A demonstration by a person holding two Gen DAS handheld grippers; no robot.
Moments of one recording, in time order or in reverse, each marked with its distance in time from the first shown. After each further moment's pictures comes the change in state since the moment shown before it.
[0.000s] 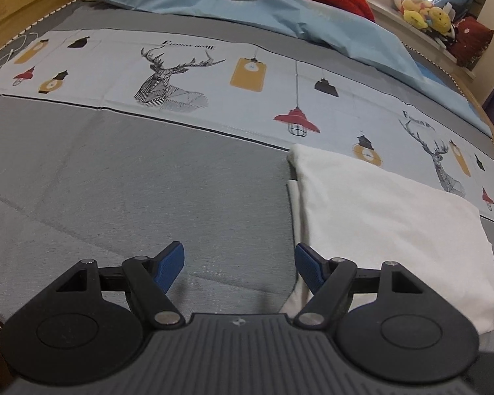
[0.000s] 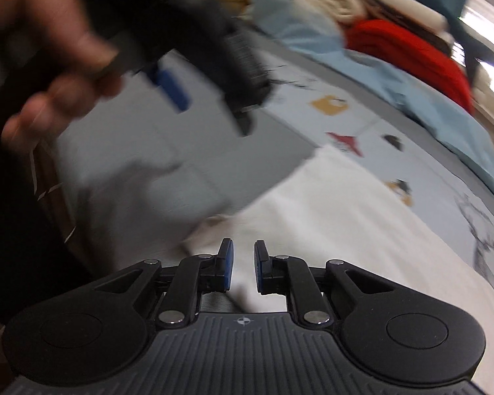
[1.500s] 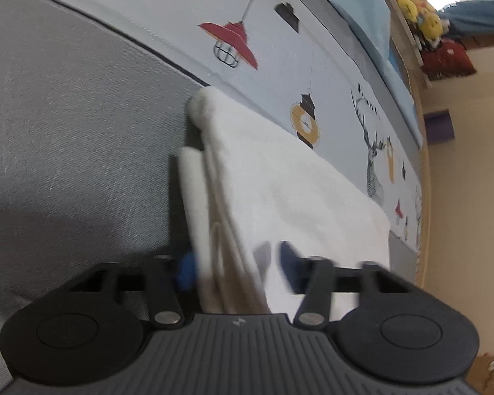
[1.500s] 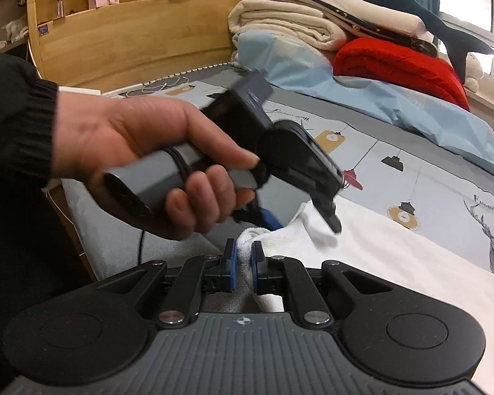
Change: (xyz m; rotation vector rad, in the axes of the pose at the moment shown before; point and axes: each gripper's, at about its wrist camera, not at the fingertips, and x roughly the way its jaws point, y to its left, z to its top) left arm 0.140 -0.031 0.046 -0.260 0.387 -0.453; right arm -0.047 -0.042 0.014 0.198 -0.182 0.071
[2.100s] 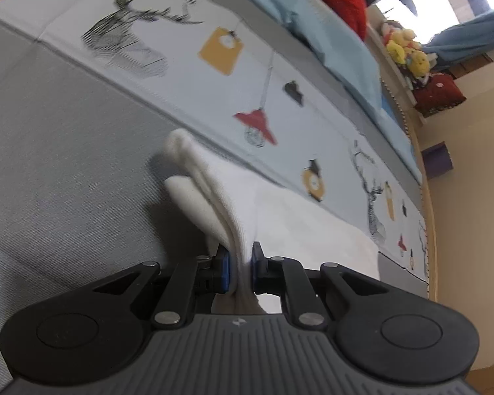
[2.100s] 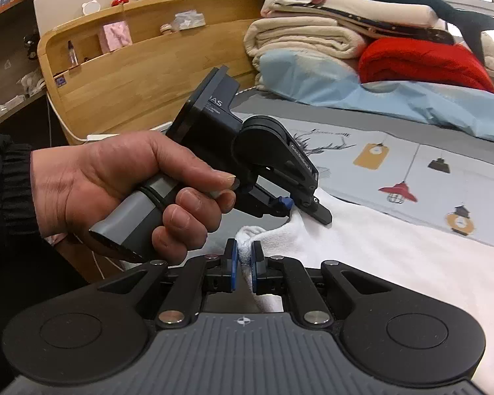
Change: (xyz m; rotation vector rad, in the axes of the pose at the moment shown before) left arm -0.095 0.019 -0.012 0.037 -0.224 0.024; right arm 0.005 0.016 0.029 0.154 -0.097 0.139
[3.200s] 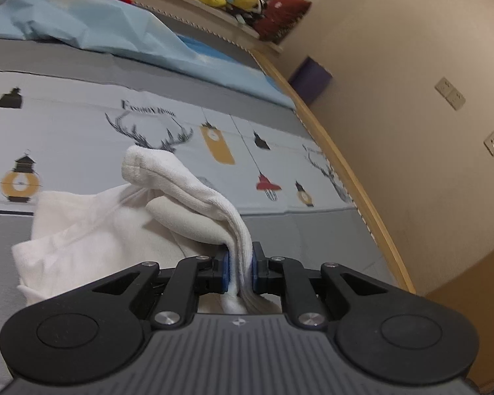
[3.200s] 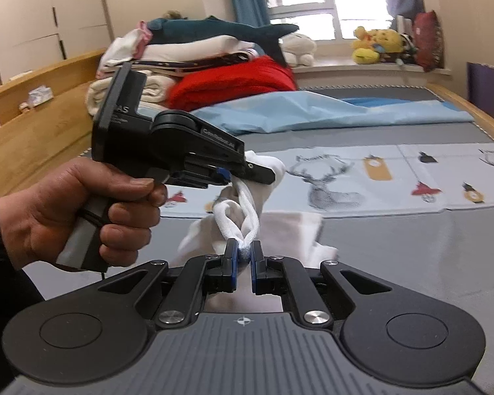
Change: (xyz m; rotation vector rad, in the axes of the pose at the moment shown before) left arm 0.117 -0.311 -0.132 0.503 0.007 -0.265; right arm -0.231 -0.171 -0.085 0.277 -0.111 -0.458
